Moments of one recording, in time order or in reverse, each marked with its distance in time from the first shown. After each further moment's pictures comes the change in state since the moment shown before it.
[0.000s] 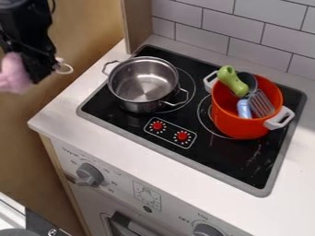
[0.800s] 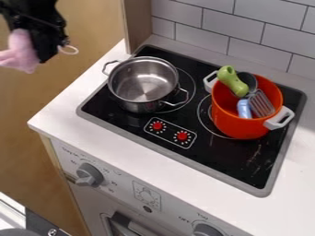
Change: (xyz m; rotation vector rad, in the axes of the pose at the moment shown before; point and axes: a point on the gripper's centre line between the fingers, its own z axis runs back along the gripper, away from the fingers) arm 0.027 -0.012 0.013 -0.018 0.026 0.044
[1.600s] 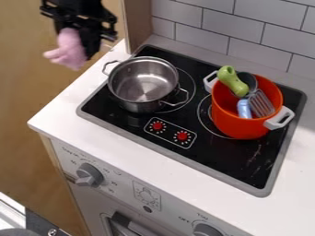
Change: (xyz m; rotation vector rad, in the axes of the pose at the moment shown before) arm 0.039 -0.041 -0.006 -0.025 0.023 0.089
